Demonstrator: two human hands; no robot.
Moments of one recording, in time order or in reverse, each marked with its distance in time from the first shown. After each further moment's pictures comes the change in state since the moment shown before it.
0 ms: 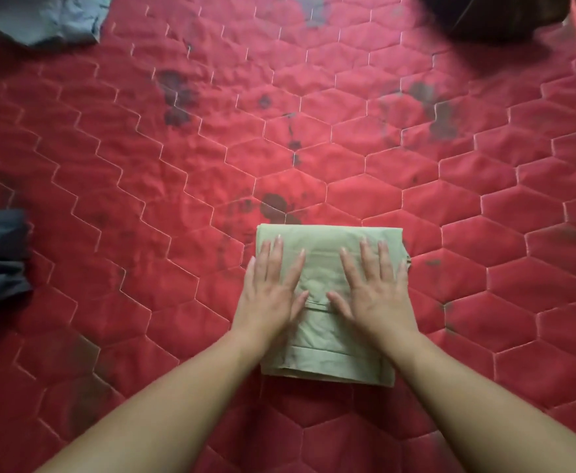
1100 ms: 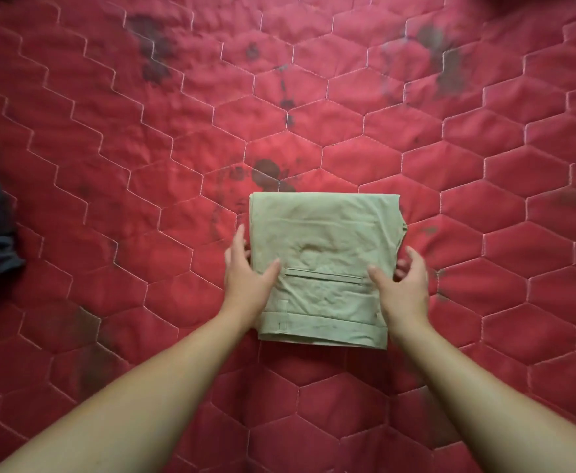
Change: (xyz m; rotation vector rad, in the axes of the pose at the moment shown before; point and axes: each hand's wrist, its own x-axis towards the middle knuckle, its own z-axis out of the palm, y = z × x) left_hand -0.014 -0.006 -0.004 -0.976 0.050 -0.623; right_hand -0.037 0.015 0.000 1.061 0.150 0.793
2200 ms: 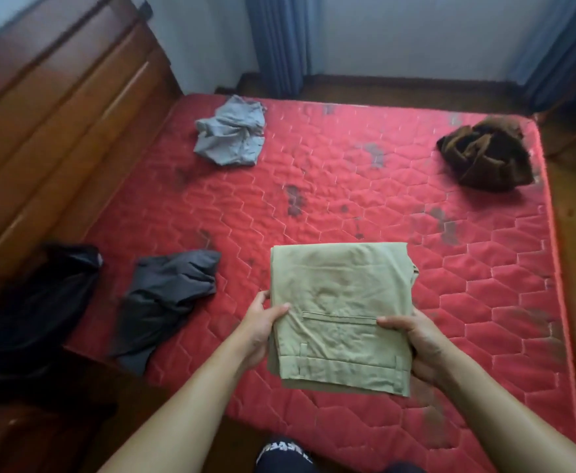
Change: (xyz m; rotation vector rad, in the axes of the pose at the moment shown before) left_hand -0.251 0.221 -0.293 -0.672 -0.100 -0.271; right_hand -0.290 -0.280 -0.176 0.549 -0.800 0.209
